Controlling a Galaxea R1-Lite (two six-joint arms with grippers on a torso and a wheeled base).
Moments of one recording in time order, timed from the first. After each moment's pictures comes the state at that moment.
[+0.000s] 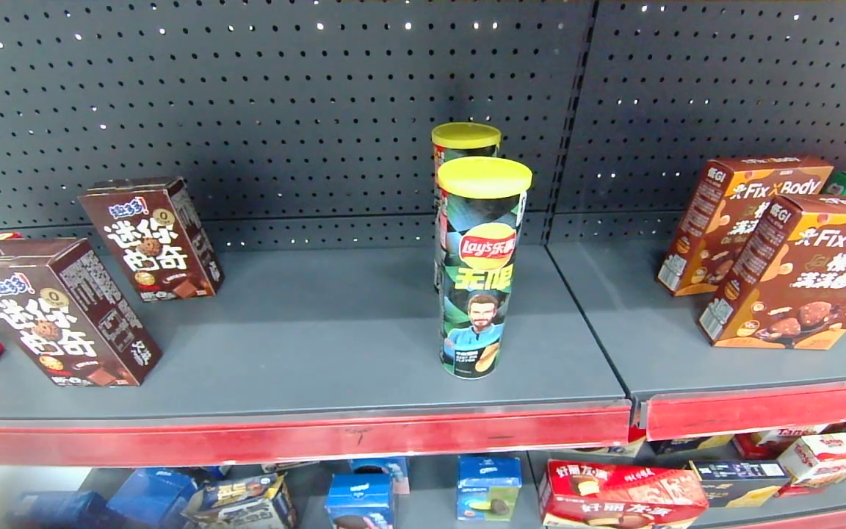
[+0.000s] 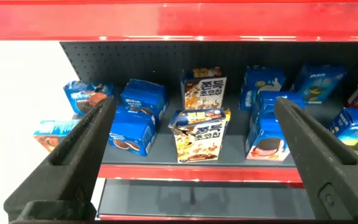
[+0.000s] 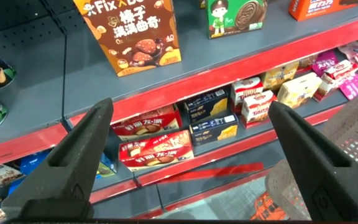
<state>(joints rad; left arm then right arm) 0.05 0.09 0.00 0.00 0.04 -0.03 0.07 0.50 -1.10 0.77 -0.28 0.23</state>
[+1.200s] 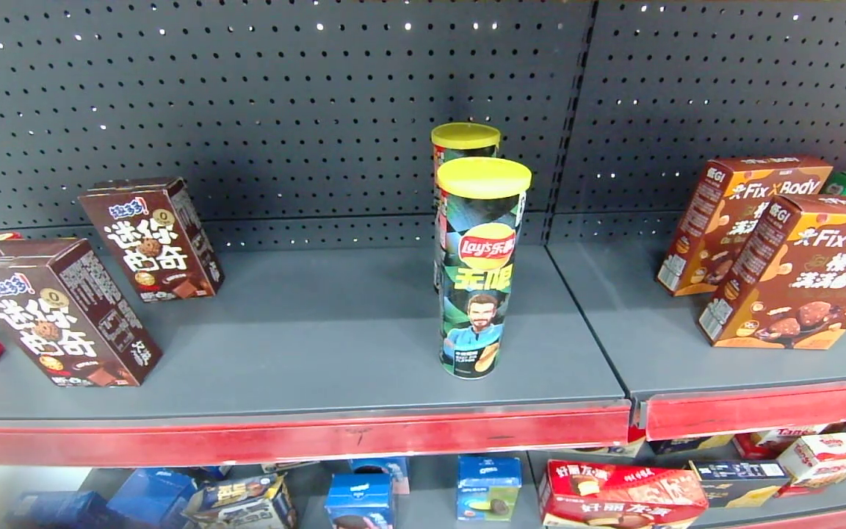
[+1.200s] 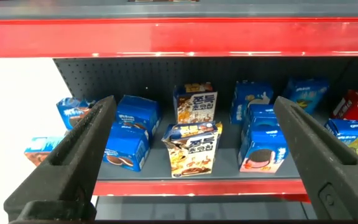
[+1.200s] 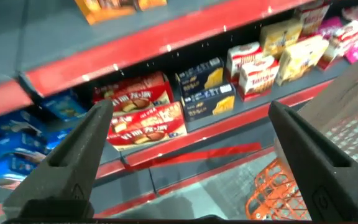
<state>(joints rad) 0.00 0.01 0.00 0.00 0.05 -0.03 0.05 0.24 -0.63 0.62 -0.27 0.24</state>
